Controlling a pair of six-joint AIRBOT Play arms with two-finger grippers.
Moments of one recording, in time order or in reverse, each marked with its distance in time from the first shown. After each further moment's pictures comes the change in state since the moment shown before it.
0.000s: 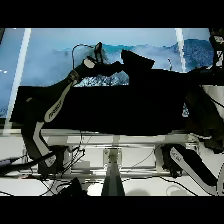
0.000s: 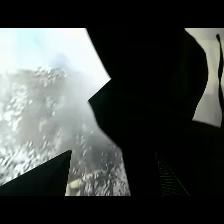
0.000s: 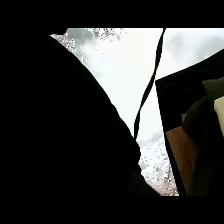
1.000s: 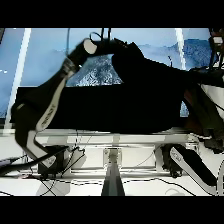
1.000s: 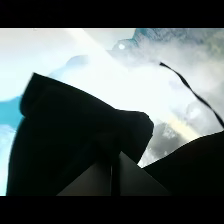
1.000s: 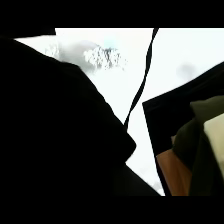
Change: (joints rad) left arm -0.039 0.236 0.204 0.469 -0.092 0.254; right arm 0.000 -0.001 -0.131 -0.006 -0.217 -0.013
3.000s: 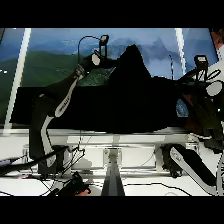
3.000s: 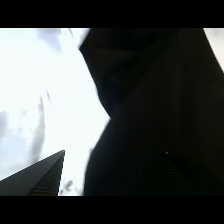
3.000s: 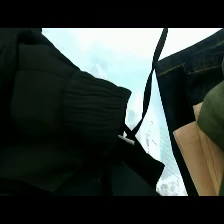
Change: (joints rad) left arm 0.025 -0.362 0.014 -0.029 0.108 -0.352; right arm 0.000 0.000 -0.181 0.006 -0.109 -0.002
